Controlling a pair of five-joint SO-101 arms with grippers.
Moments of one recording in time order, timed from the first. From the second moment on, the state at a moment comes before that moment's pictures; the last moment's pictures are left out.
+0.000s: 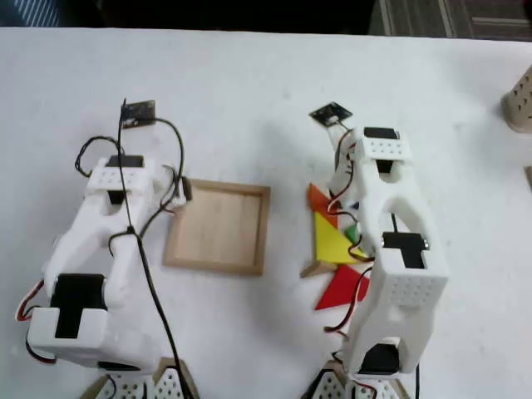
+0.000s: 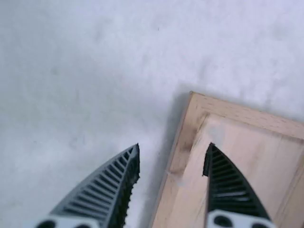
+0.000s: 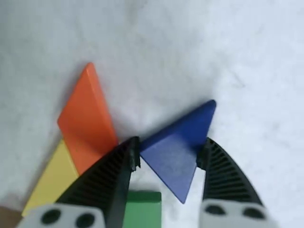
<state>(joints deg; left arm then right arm) -5.5 3.6 29.8 51.4 11.5 -1.4 26.8 0.5 66.5 37.7</state>
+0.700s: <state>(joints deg) -5.5 3.6 29.8 51.4 11.5 -1.7 22.9 -8.7 82.8 32.0</state>
